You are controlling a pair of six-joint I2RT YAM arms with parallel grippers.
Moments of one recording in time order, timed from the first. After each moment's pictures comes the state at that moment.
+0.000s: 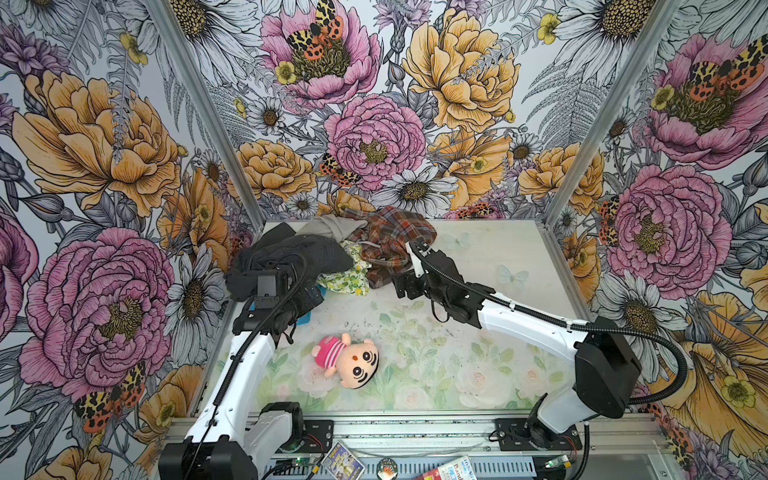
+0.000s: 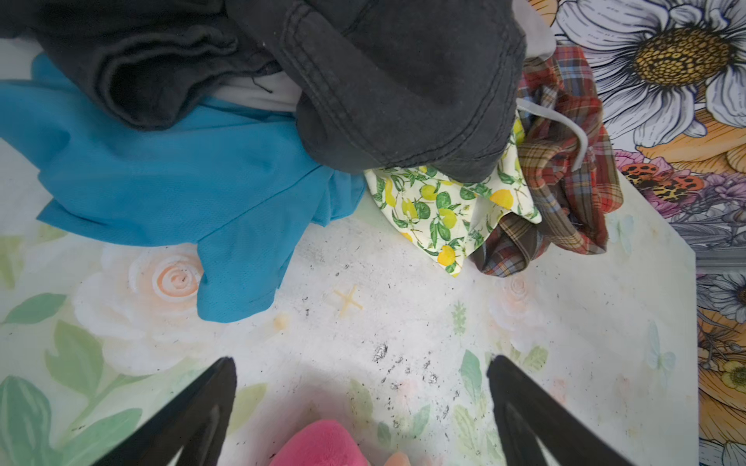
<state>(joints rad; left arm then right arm) 0.03 1.02 0.79 -0.61 0.07 -0.60 0.78 1.58 1.14 -0.07 0.13 0.22</state>
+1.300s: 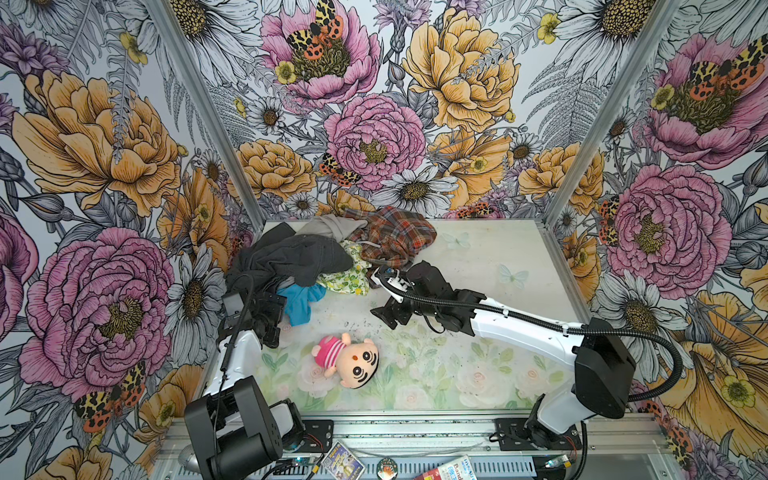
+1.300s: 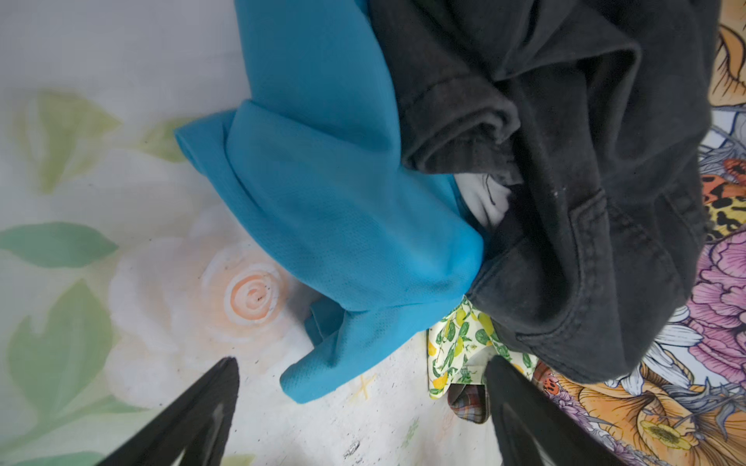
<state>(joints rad) 0.45 1.19 0.59 -0.29 0.33 -1.01 0.88 1.58 1.17 -0.18 -0.13 -0.13</state>
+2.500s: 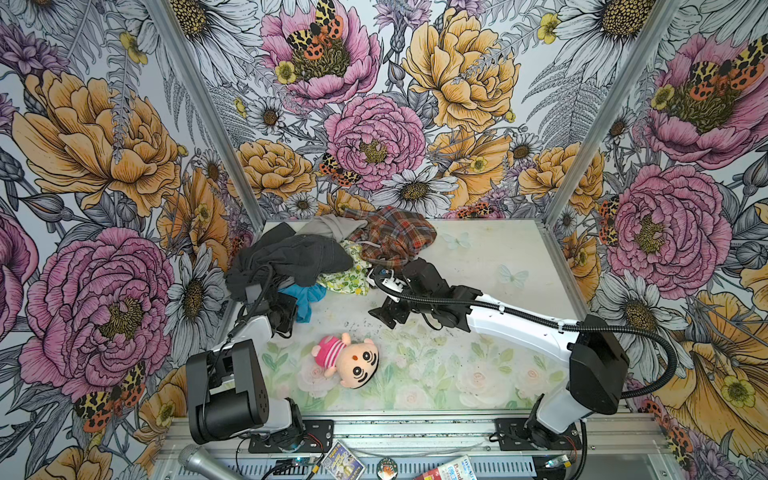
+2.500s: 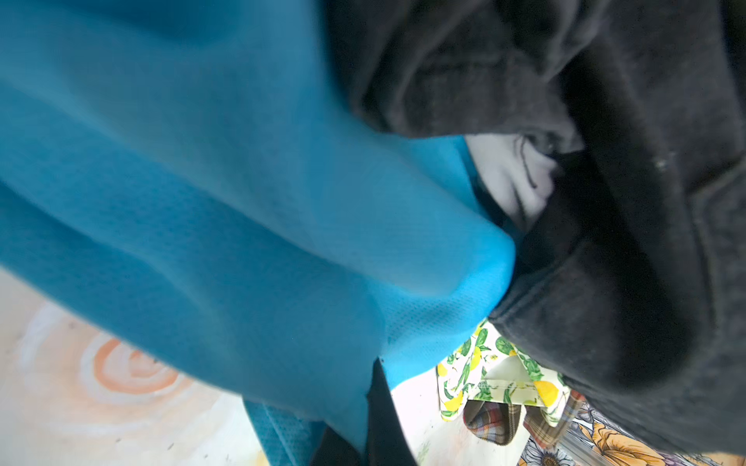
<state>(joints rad) 0.29 1.38 0.63 -0.12 0.28 -1.04 0.88 1.62 1.23 -0.22 -0.15 -0.21</state>
